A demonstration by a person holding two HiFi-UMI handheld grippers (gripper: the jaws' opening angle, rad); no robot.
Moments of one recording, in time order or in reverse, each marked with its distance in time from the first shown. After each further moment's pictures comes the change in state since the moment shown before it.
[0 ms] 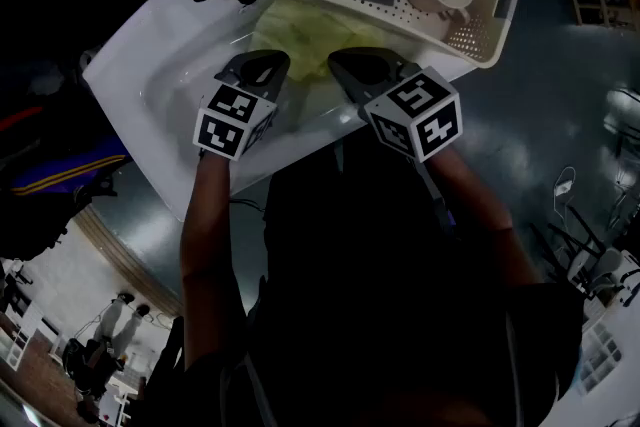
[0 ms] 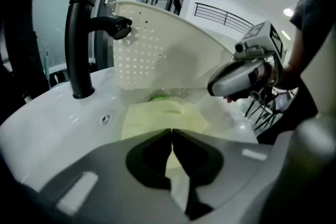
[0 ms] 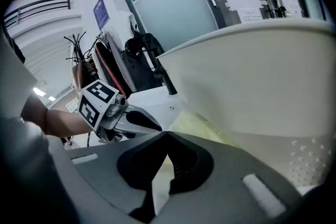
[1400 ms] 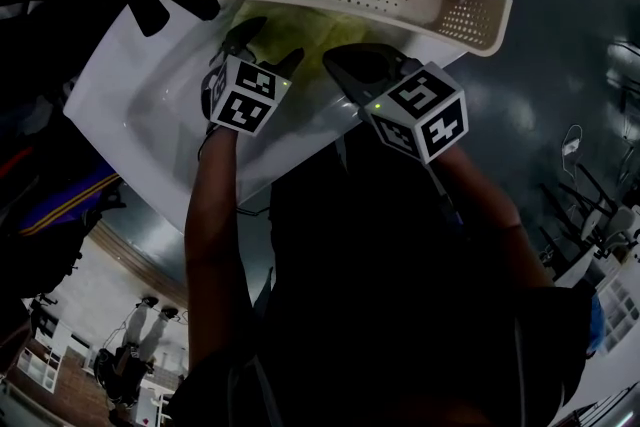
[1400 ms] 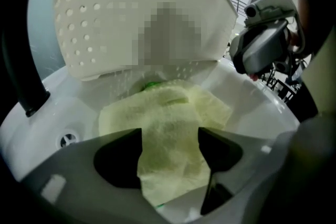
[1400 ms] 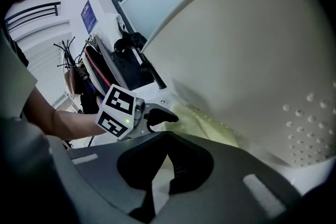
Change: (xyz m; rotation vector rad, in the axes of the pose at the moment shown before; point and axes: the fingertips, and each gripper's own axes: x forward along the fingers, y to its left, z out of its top) left arm 0.082 0.010 -0.011 0.211 0.144 -0.004; right arm 0.002 -0.025 -0.024 0.103 0.023 -0.025
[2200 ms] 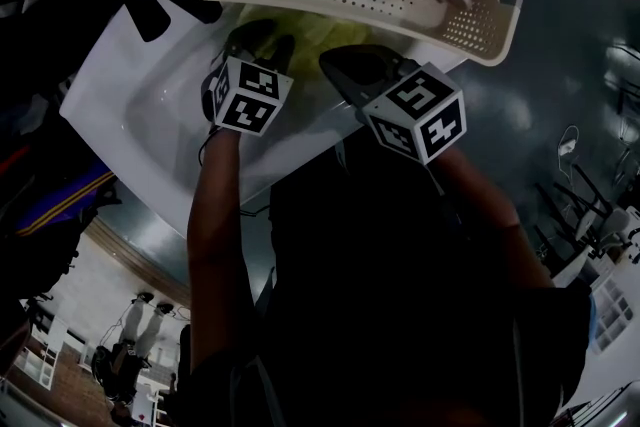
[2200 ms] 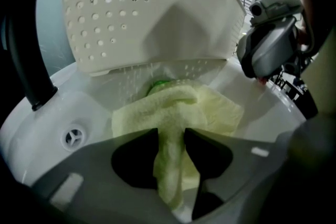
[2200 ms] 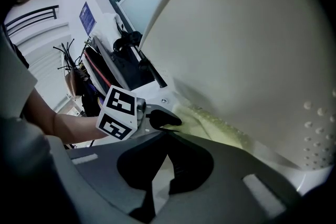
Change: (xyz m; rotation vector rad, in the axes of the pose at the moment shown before) left arm 0.004 0.015 -0.005 -0.032 0.000 0.075; right arm 0.014 0.001 0.000 0.018 0.014 0.029
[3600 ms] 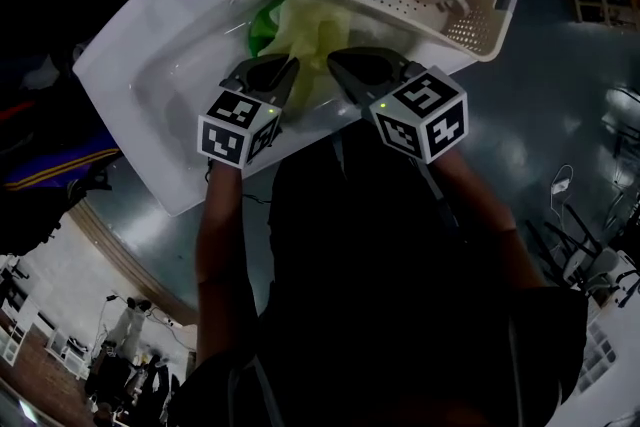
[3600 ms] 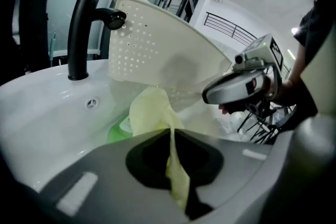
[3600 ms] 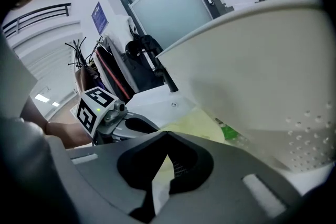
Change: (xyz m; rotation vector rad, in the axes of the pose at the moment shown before) left arm -0.083 -0.049 0.011 -0.336 -0.189 -0.111; right arm -0.025 0.025 0.007 -0.083 -0.037 0.044
